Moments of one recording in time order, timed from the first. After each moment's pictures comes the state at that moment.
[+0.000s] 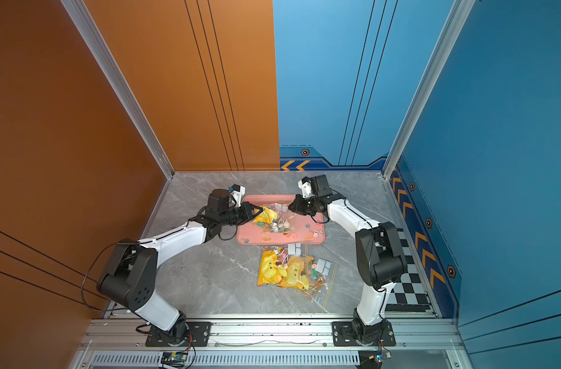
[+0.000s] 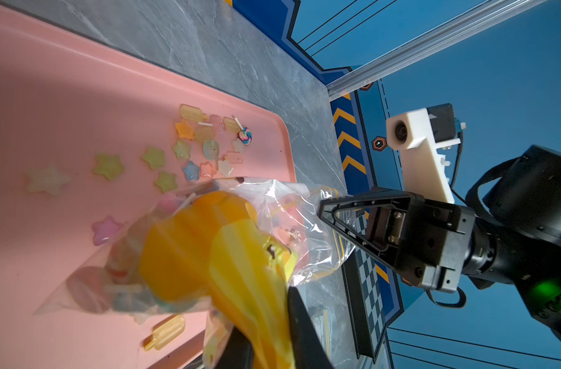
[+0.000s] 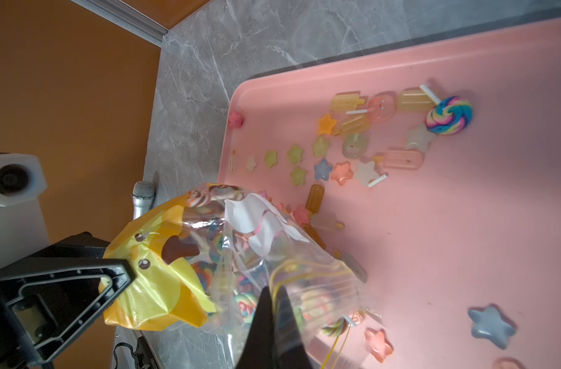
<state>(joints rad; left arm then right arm) -0.39 1.62 0.98 0.14 0.48 -0.80 0.32 1.82 1.33 -0.33 -0.54 0.49</state>
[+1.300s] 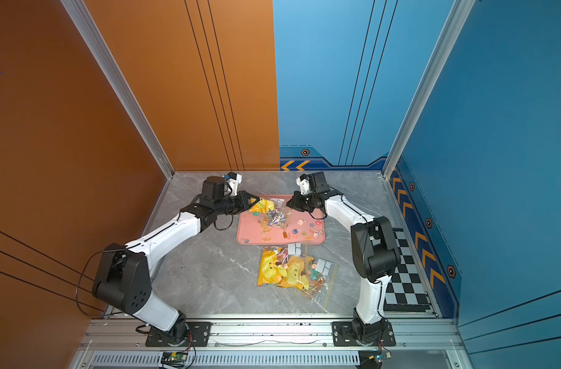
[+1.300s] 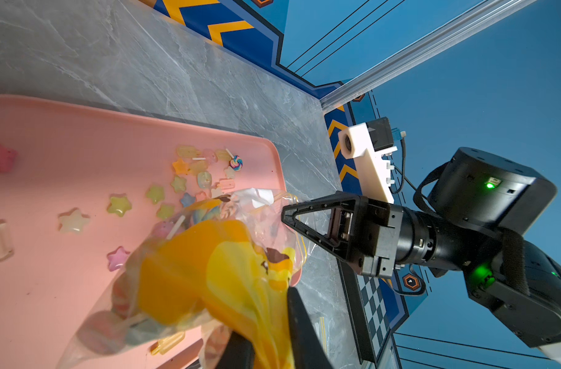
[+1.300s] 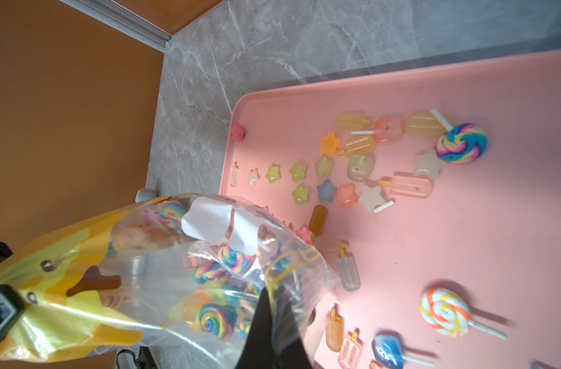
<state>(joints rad) -0.36 1.59 1.15 -0.07 0.47 -0.71 0.32 1.90 1.41 -0.33 -0.56 0.50</state>
